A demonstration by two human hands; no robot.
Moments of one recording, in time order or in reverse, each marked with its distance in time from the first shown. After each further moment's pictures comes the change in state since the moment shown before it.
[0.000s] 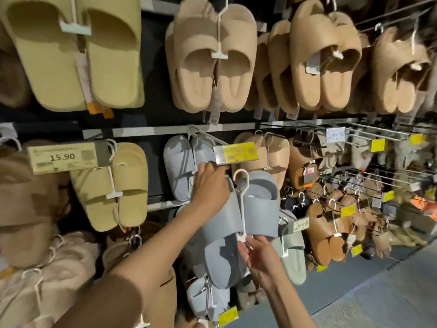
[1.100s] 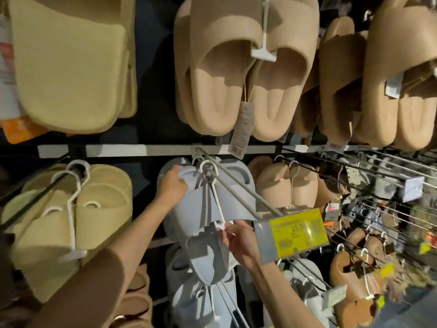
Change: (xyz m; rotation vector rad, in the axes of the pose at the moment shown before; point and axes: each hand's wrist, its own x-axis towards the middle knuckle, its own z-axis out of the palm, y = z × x) left_hand 0.201 -0.165 0.037 -0.335 0.051 -0.390; right_hand 0.232 -0.027 0.097 -0.196 -0.012 0.004
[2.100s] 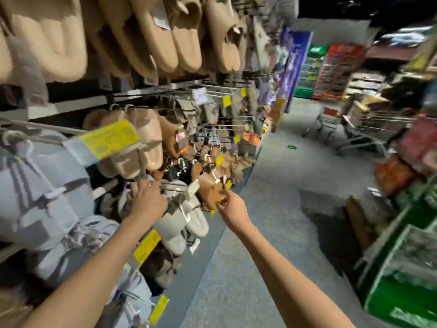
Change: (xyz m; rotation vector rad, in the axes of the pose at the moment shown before) left_hand -0.228 0.062 0.126 0.378 -0.529 0.562; right_hand -0.248 -0.004 -0.176 -1.165 0.950 -0.348
